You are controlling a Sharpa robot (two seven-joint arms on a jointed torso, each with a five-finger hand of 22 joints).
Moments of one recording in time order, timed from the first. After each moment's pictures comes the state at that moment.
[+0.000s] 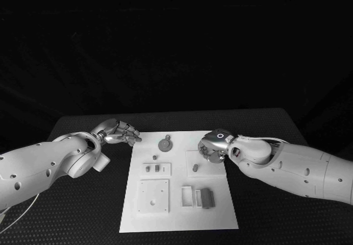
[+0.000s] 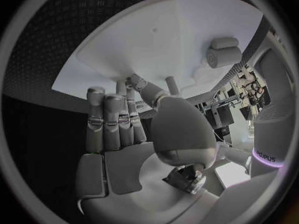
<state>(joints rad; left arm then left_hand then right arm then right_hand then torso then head) 1.25 -0.86 -0.12 1.33 -0.63 -0.20 0.13 1.09 -0.16 0.52 -0.22 0.05 0.81 0.20 0.26 0.54 1.03 0.16 0.07 0.29 0.83 0.14 0.53 0.48 0.07 0.93 0.04 0.07 0.93 1.17 -0.72 -0.12 1.33 -1.91 -0.26 -0.04 1.23 -0.06 0.58 -0.29 0.05 1.04 0.11 0.26 0.63 1.26 0.05 0.12 0.34 1.27 -0.06 1.10 0.88 0.18 1.19 -0.04 0.85 1.31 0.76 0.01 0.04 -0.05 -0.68</state>
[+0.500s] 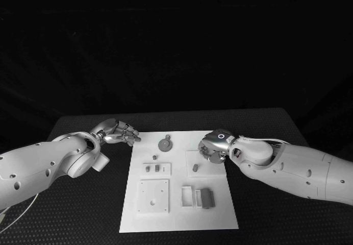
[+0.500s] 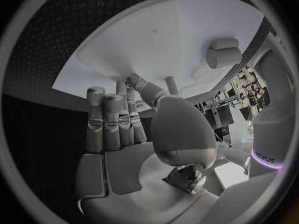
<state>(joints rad) 1.25 -0.86 -0.12 1.32 -0.63 -0.20 0.13 1.09 -0.16 0.52 -0.22 0.05 0.81 0.20 0.26 0.54 1.03 0.16 0.07 0.29 0.83 0.14 0.53 0.48 0.06 0.93 0.04 0.07 0.93 1.17 -0.74 -0.13 1.35 -1.92 -0.28 -0.05 1.23 -0.06 0.58 -0.29 0.05 1.05 0.11 0.26 0.63 1.27 0.05 0.12 0.34 1.28 -0.06 1.11 0.88 0.18 1.20 -0.04 0.85 1.31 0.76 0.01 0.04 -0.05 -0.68</state>
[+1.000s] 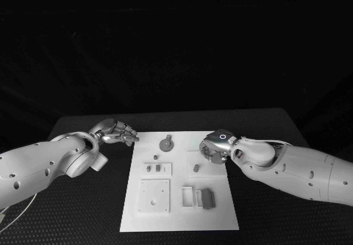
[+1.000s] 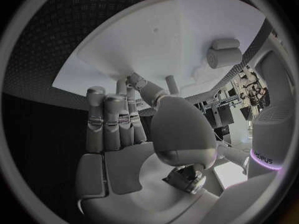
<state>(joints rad) 1.25 -0.86 -0.12 1.31 -0.63 -0.20 0.12 1.09 -0.16 0.51 -0.22 0.05 0.81 0.20 0.26 0.54 1.03 0.16 0.07 0.29 0.83 0.14 0.53 0.48 0.06 0.93 0.04 0.07 0.93 1.17 -0.75 -0.13 1.36 -1.92 -0.31 -0.05 1.23 -0.06 0.58 -0.29 0.05 1.05 0.11 0.26 0.63 1.28 0.05 0.12 0.34 1.29 -0.06 1.11 0.88 0.18 1.20 -0.04 0.86 1.31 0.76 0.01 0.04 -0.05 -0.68</state>
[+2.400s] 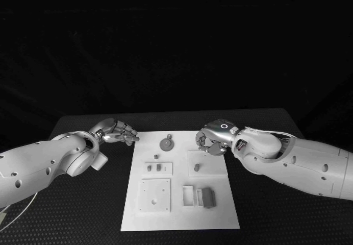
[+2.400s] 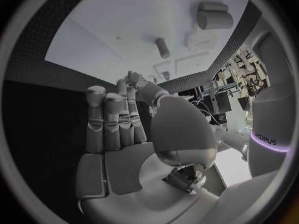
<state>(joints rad) 1.25 -0.85 -0.12 1.30 -0.63 -0.20 0.12 1.09 -0.16 0.51 -0.22 0.05 0.81 0.20 0.26 0.54 1.03 0.16 0.07 0.29 0.83 0.14 0.52 0.49 0.06 0.93 0.04 0.07 0.93 1.20 -0.79 -0.07 1.49 -1.84 -0.31 -0.05 1.23 -0.06 0.58 -0.29 0.04 1.06 0.11 0.26 0.63 1.28 0.04 0.12 0.33 1.29 -0.06 1.11 0.88 0.18 1.21 -0.04 0.86 1.31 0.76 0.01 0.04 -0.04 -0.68</state>
